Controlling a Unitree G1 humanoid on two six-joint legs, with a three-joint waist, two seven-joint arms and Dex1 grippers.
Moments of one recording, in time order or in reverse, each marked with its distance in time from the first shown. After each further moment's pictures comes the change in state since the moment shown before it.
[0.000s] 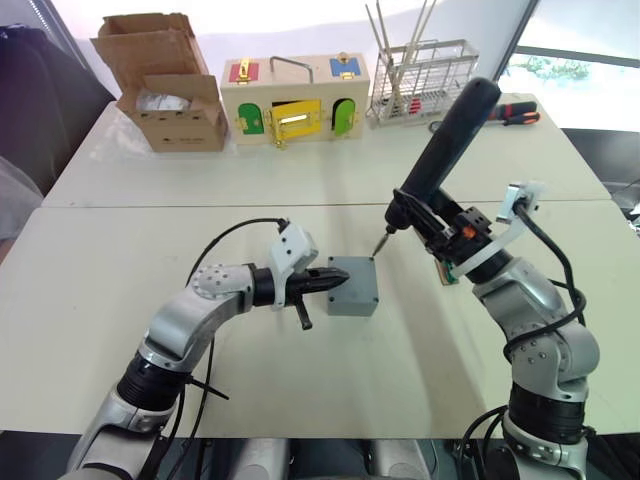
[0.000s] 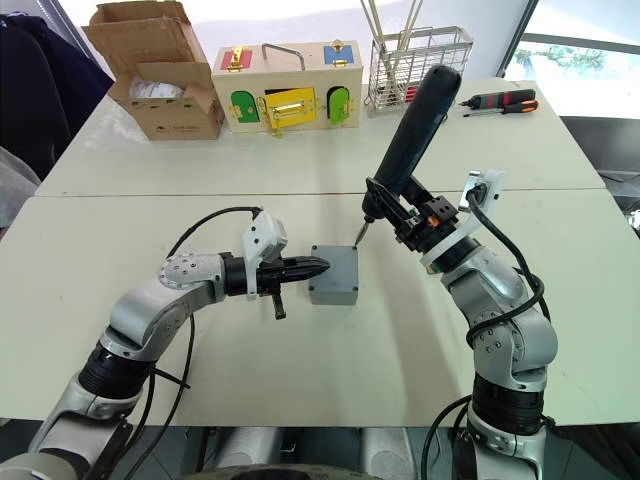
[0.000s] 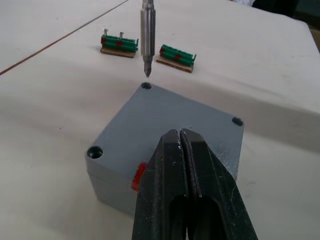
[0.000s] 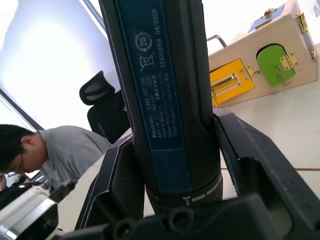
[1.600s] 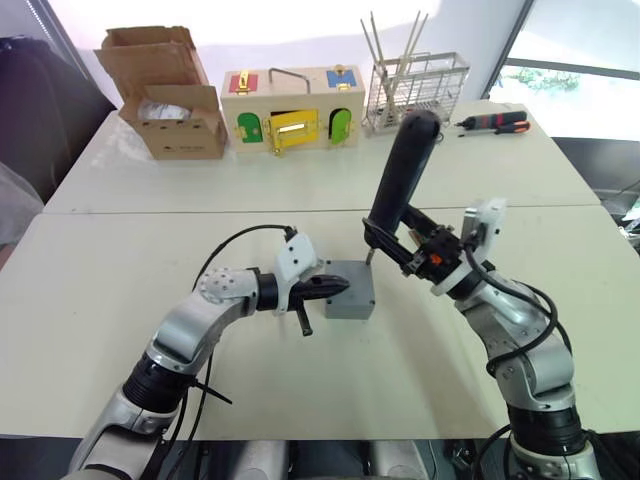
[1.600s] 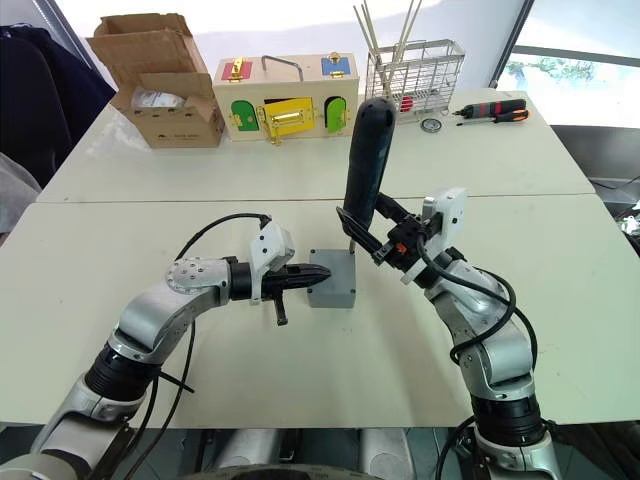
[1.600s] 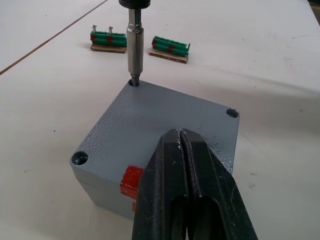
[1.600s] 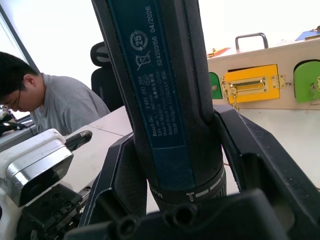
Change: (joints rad) left arm 0.009 -0.006 -0.039 0.011 0.080 -0.035 -0.035; right arm 0.102 -0.107 0.258 0.042 -0.212 -0.319 0.073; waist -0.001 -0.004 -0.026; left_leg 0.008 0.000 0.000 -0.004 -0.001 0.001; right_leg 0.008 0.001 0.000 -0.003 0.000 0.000
